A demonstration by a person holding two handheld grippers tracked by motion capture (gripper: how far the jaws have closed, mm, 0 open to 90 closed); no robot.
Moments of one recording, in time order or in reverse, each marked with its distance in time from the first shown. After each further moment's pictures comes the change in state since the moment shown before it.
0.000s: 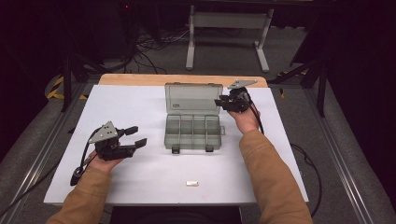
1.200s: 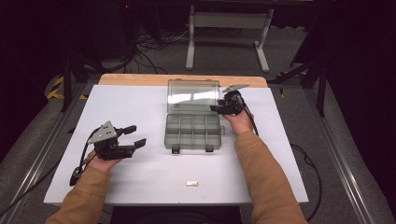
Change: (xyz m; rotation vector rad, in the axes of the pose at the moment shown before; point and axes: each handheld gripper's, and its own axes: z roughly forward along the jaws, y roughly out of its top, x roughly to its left) left arm 0.002 -0.001 -0.001 -0.009 0.003 0.010; right arm -0.008 -0.020 0.039 0.069 0.025 0.079
